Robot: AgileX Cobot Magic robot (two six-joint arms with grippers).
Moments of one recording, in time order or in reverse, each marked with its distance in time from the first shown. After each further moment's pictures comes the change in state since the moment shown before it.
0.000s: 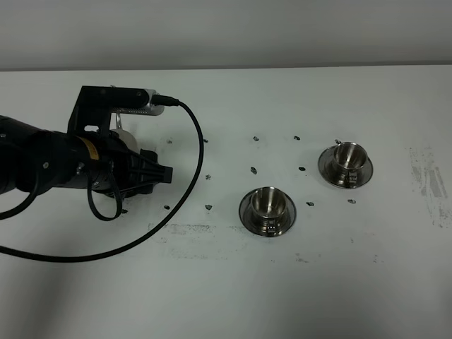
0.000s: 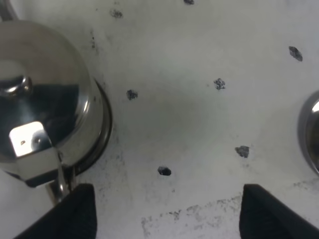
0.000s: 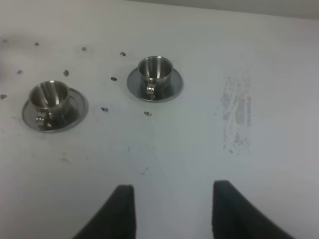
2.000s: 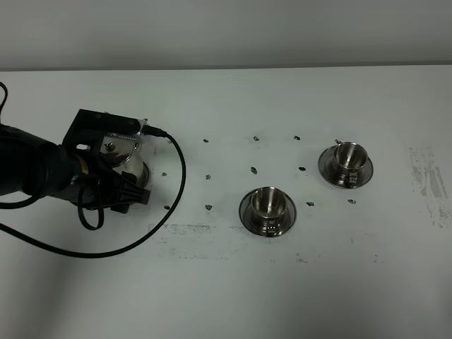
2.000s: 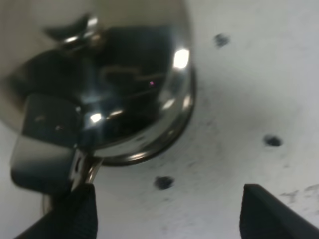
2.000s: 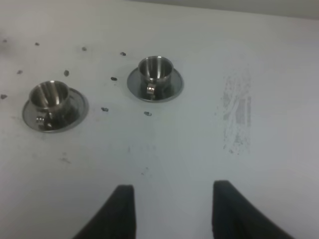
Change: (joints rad) left arm 0.108 0.129 0.020 0.124 -0.005 0.057; right arm 0.000 0.000 0.000 0.000 0.000 0.001
